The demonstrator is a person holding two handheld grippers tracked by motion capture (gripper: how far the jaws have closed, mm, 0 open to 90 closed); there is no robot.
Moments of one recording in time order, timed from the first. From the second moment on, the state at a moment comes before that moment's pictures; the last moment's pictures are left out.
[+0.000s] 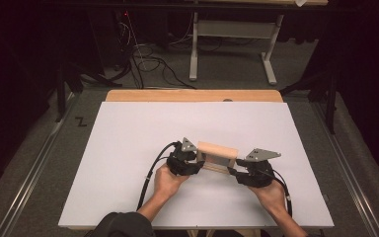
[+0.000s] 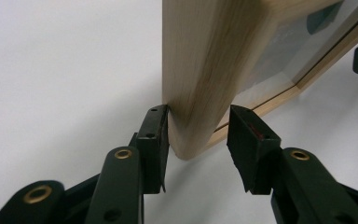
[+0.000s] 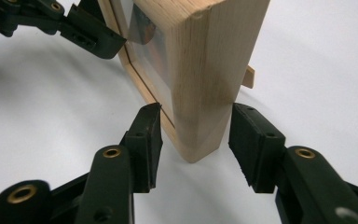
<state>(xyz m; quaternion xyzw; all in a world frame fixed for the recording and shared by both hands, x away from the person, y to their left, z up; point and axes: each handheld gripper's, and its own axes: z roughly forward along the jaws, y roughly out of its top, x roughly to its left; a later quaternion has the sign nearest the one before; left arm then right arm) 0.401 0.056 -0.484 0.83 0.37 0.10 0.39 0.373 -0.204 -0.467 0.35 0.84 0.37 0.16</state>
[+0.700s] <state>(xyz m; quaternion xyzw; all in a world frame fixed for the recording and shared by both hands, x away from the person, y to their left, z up) 0.403 0.053 -0.483 0.83 0.37 0.10 0.40 0.389 -0.210 -0.468 0.38 0.82 0.39 0.16</state>
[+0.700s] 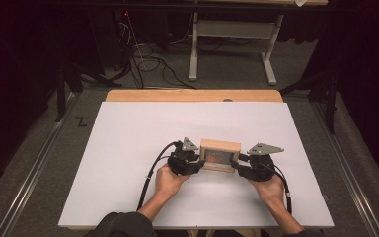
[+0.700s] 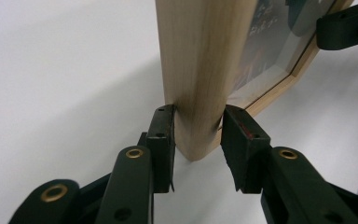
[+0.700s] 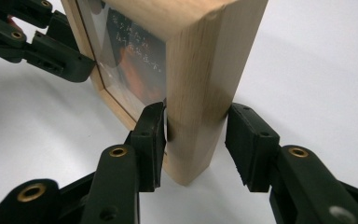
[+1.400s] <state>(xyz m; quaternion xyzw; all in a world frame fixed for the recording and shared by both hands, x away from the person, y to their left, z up) 0.409 0.050 -0.484 0.83 0.38 0.09 0.40 0.402 -0.210 -0.472 0.41 0.81 0.38 0.15</state>
